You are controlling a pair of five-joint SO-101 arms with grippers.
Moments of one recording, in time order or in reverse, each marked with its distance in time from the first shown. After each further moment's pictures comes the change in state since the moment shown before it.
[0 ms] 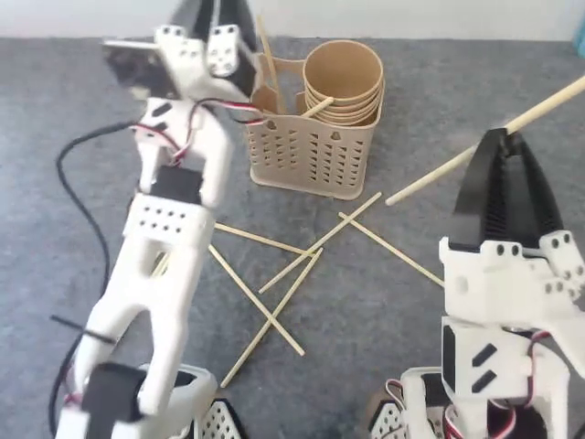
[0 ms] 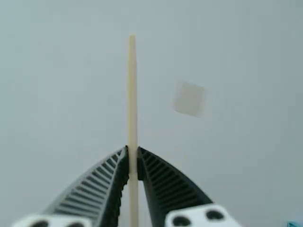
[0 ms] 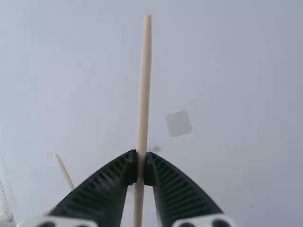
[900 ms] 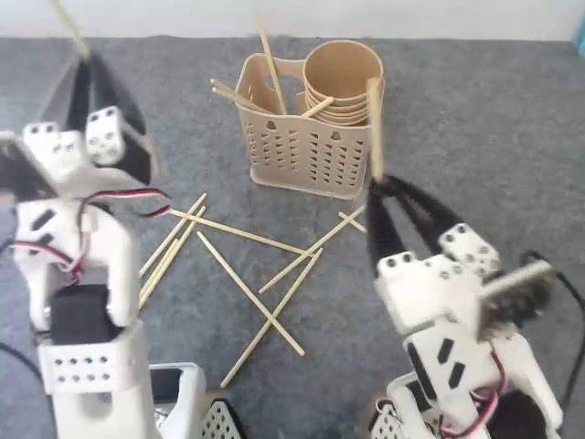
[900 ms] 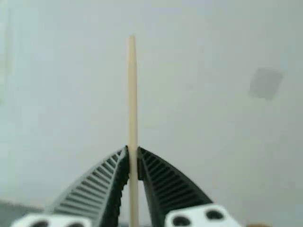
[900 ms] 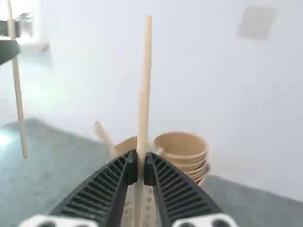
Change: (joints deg) left arm -14.7 -40.5 10.5 37.3 -0.4; right arm -20.0 1.8 0.0 22.4 26.9
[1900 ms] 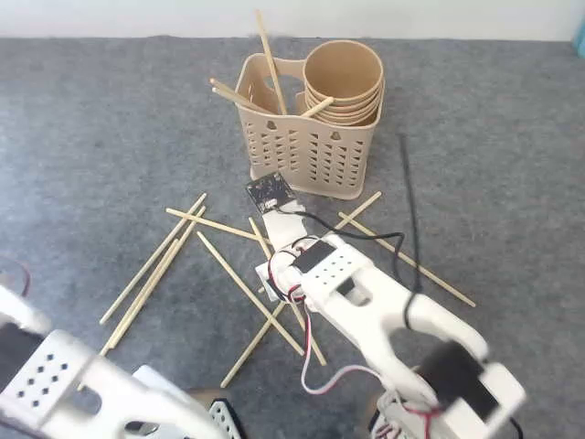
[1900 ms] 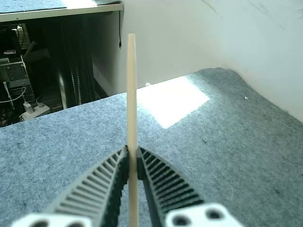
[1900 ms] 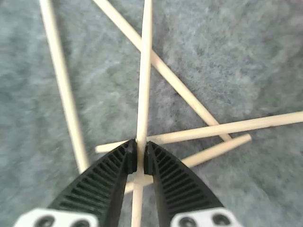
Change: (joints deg) left arm -56.4 0.0 17.9 14.1 -5.7; right arm -19.7 80.3 0.1 -9.5 -14.6
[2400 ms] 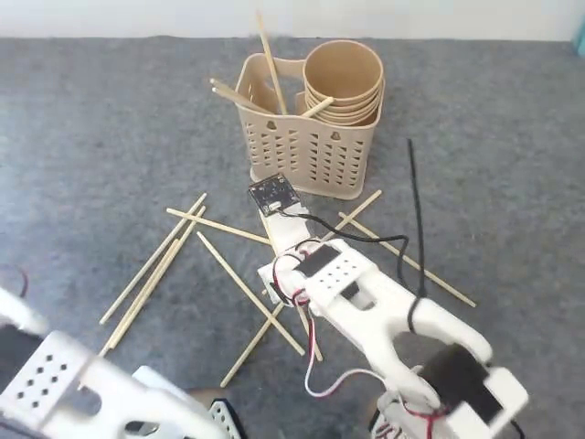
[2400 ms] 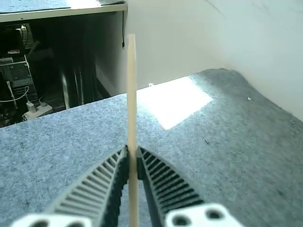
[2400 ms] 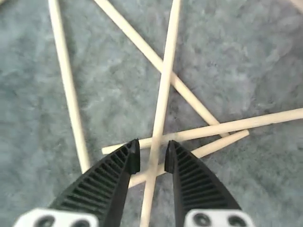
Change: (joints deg) left arm -0.6 0.0 0.0 0.0 0.0; right arm 0.2 -2.4 2.7 -1.4 0.0
